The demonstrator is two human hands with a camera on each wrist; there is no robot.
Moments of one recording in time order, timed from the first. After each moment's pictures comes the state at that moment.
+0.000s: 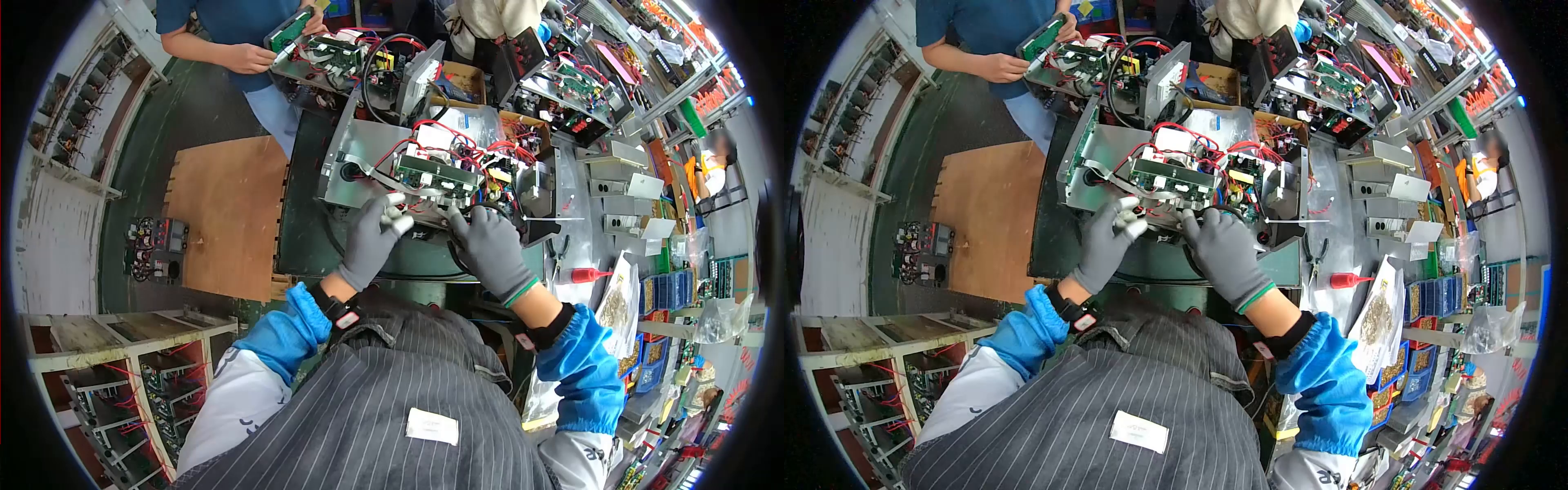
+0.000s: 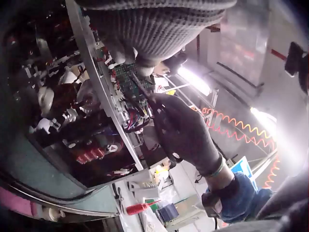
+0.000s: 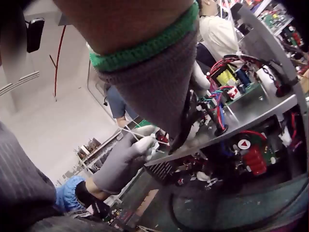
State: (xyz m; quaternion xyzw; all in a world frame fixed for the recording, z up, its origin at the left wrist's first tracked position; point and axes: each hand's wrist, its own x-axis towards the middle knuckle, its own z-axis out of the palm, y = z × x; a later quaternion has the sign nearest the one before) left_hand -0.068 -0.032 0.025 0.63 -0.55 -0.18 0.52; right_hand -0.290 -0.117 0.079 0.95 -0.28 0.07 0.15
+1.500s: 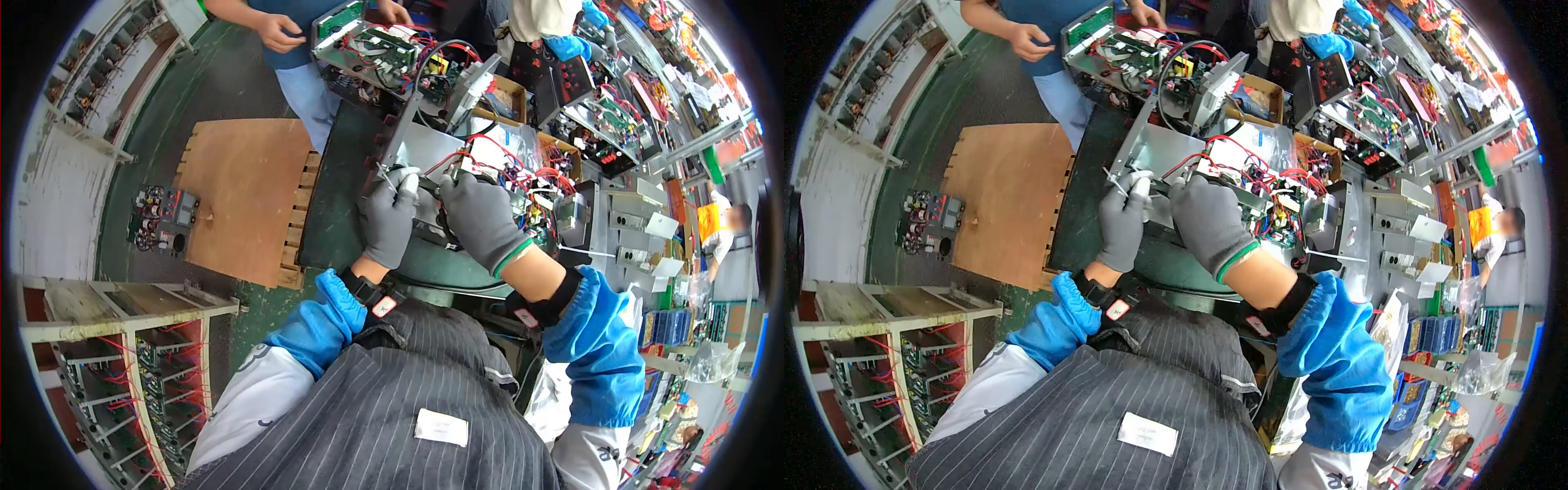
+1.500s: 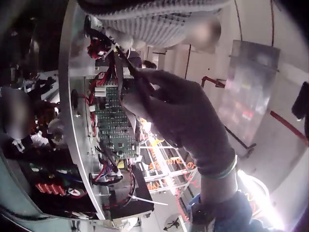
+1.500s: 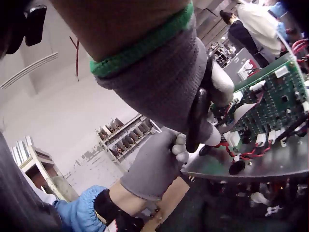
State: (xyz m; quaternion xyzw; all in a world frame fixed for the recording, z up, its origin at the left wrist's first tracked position) left_hand -0.029 -0.057 0.033 0.61 -0.30 -0.29 0.68; right_hand -0.156 -0.134 0.129 0.96 -0.27 -0.06 0.09
